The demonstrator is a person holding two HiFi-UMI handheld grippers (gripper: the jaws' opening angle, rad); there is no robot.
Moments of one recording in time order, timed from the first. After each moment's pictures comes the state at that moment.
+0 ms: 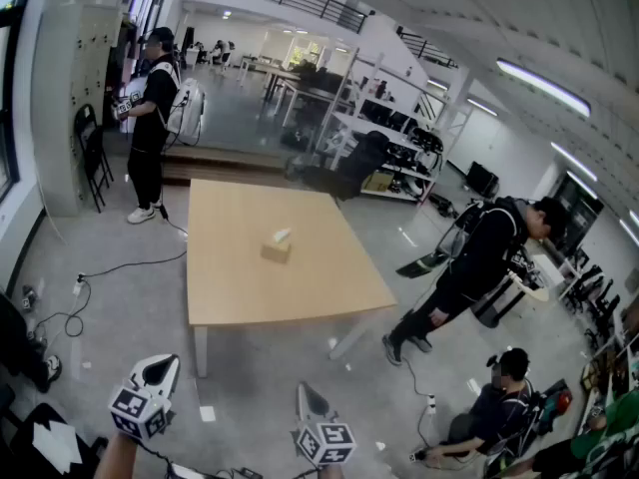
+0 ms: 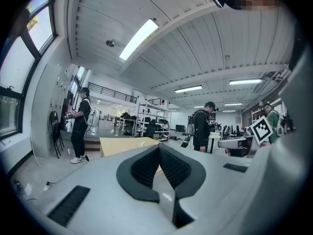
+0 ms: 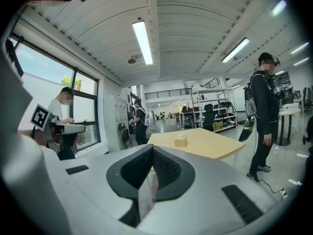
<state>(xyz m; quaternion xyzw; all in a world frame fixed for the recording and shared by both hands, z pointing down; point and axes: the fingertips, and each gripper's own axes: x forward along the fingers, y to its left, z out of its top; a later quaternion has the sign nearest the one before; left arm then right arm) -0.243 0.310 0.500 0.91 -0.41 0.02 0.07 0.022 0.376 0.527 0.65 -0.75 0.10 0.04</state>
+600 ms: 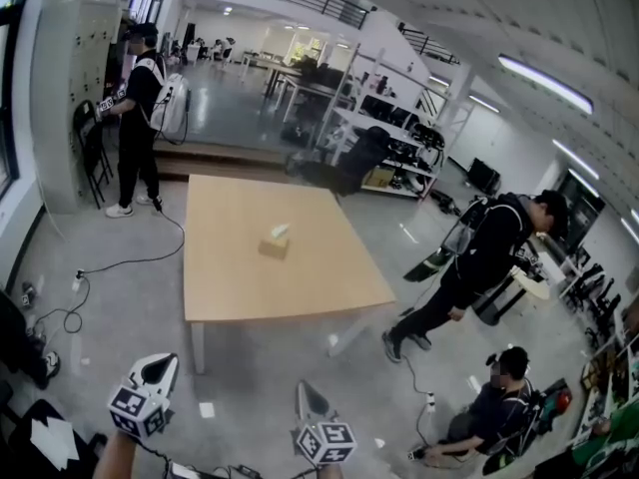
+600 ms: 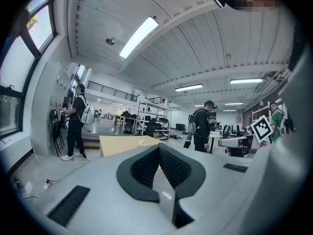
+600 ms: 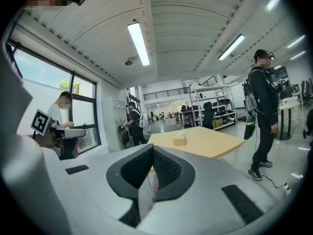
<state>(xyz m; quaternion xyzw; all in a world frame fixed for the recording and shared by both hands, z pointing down) -0.229 0.312 0.506 0.91 -0.42 0.03 0.08 0.038 0.380 0.529 0.65 -0.75 0.12 0.02</state>
